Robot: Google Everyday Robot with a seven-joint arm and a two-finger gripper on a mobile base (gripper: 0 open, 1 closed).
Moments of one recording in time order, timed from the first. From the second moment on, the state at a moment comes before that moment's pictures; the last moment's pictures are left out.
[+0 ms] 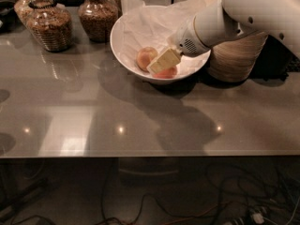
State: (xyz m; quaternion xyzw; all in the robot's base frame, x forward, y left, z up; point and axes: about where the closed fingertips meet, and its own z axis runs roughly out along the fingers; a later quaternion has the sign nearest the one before) arm 0.633 -0.047 0.917 -0.49 0.77 0.13 0.39
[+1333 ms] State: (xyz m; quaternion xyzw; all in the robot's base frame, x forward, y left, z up) arm 0.656 -0.066 0.873 -0.47 0.79 0.12 0.36
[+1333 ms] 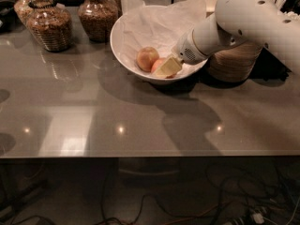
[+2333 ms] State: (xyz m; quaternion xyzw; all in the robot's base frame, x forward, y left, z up) arm 0.659 -0.073 0.849 -0.46 0.81 0.13 0.34
